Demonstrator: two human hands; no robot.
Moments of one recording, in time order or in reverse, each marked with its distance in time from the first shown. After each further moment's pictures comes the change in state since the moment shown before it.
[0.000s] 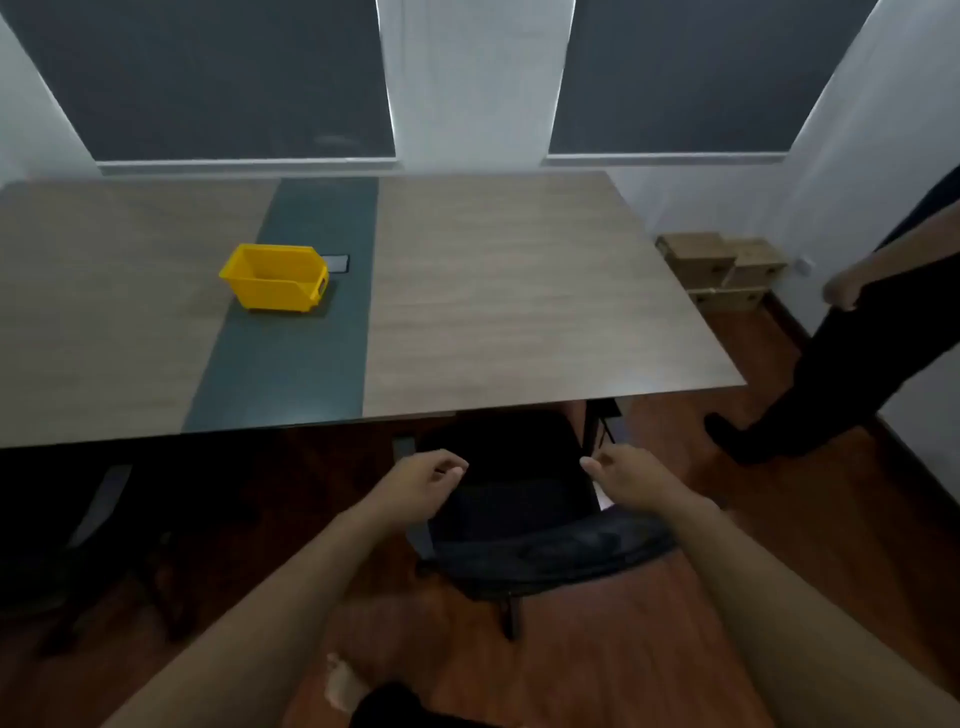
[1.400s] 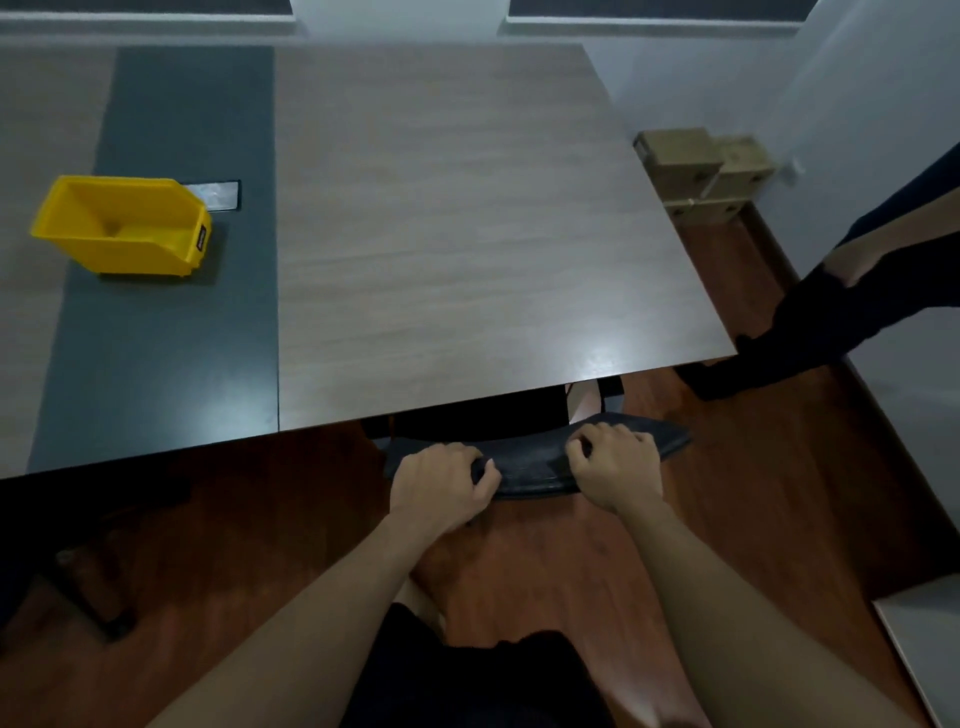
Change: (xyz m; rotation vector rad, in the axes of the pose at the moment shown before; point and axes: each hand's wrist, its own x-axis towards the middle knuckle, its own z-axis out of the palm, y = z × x) left_hand 0.205 0.011 0.065 0.554 0.147 0.070; right_hand 0.153 0.048 0.003 -0.300 0.256 0.193
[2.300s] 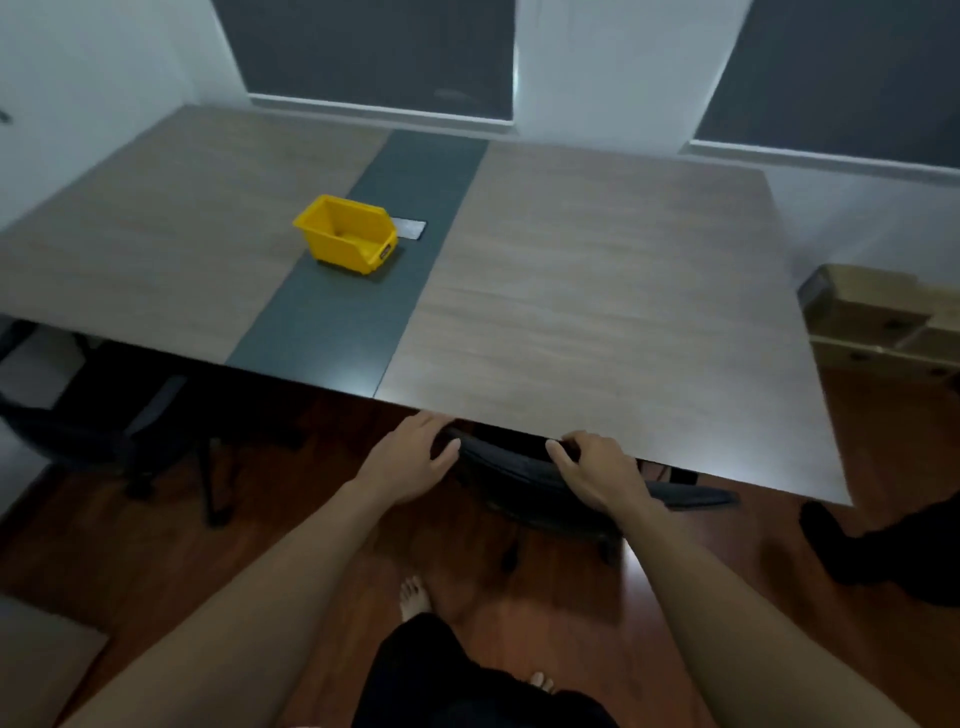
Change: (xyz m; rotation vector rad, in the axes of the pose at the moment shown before) left_hand -0.060 -0.008 -0.042 -0.261 0.105 -0.342; right_hand 0.039 -0.015 -0.047 0.250 -0.280 -0.427
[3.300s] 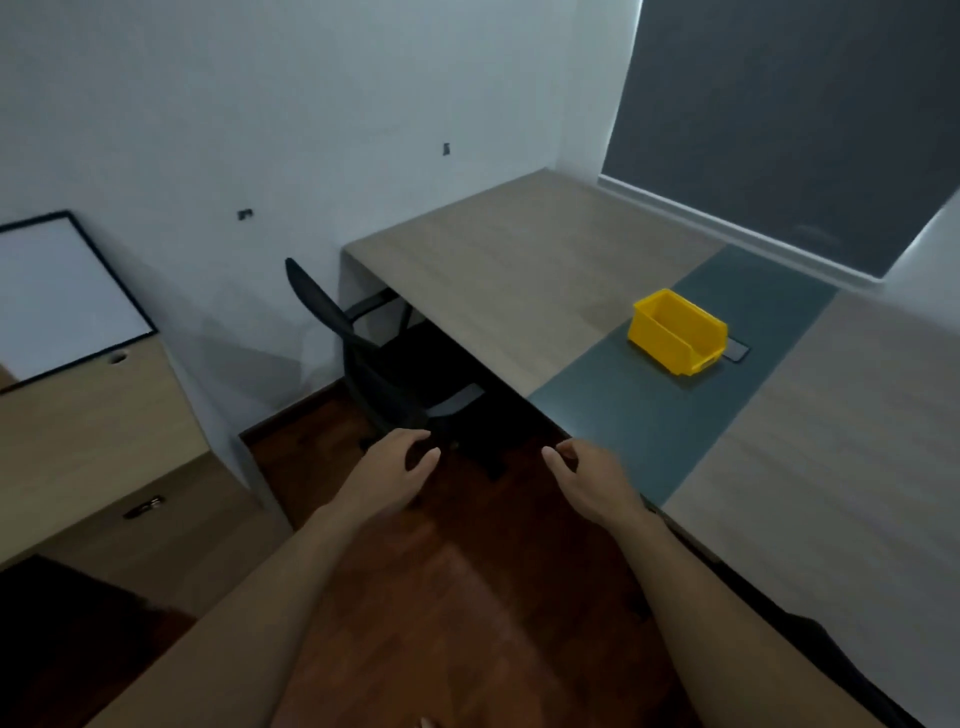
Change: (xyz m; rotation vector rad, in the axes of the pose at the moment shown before) left_hand -0.269 -0.371 -0.205 -0.240 0.439 -0.603; right_hand 0.026 -0.491 0.178 -0.018 -0.152 -0.572
